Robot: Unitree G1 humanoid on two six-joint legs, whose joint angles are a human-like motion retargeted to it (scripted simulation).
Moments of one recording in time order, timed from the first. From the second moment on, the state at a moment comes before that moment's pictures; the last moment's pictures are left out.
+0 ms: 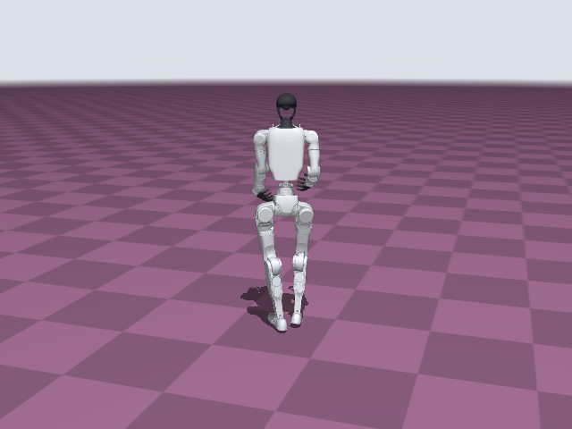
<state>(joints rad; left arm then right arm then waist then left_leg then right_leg) -0.32 -0.02 0.45 1.14 -0.33 -0.24 -0.62 0.10 -0.07 0.23 0.32 0.37 -0.30 0.11 -0.22 -0.02 0.03 -0.03 -0.13 0.20 0.06 -0.21 0.16 -0.26 -0.07 -0.25 0.33 0.06 0.08</state>
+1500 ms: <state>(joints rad) 0.10 0.19 0.53 1.60 0.32 -0.19 -0.25 0.20 -0.06 0.13 0.31 0.26 -0.35 0.11 -0.04 -0.01 -0.11 -0.19 -0.06 0.21 0.08 -0.12 0.13 -0.14 0.03 -0.21 0.75 0.28 0.09</state>
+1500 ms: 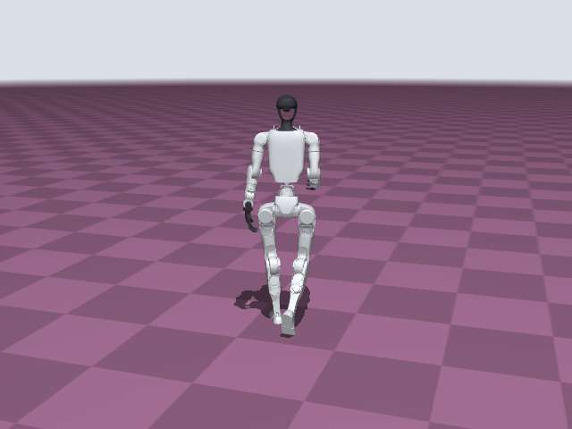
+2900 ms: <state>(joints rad) 0.00 0.19 0.55 1.58 0.47 -0.18 -0.17 0.17 -0.01 0.12 0.32 0.24 -0.38 0.14 -0.06 -0.05 -0.12 -0.22 -0.10 0.18 0.12 -0.14 0.18 -0.16 0.07 -0.14 0.76 0.30 0.18</state>
